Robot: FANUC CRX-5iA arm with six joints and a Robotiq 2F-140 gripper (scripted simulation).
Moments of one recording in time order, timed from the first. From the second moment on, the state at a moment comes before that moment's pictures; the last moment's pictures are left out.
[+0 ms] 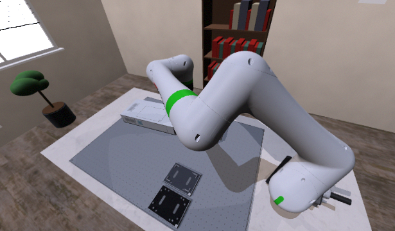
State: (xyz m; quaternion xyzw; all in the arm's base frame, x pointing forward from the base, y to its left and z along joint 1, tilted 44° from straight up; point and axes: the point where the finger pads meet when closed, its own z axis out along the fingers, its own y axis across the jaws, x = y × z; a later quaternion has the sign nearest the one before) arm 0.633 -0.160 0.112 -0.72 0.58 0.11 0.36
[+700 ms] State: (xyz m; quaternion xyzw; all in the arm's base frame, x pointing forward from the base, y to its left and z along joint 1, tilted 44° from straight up) arm 0.637 -0.149 0.099 -0.72 0.58 0.11 0.36
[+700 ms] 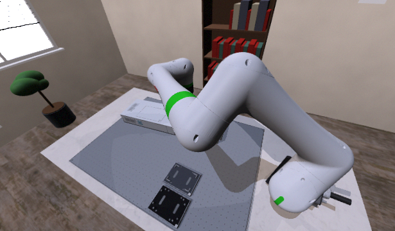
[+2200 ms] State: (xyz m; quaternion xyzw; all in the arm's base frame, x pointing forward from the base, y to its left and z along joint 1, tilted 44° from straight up) arm 0.642 -0.138 0.086 -0.72 0.58 0.11 0.36
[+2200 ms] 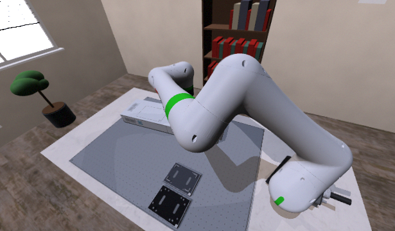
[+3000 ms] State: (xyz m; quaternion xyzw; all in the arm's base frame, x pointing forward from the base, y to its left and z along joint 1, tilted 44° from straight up) arm 0.642 -0.138 0.086 -0.72 0.58 0.11 0.36
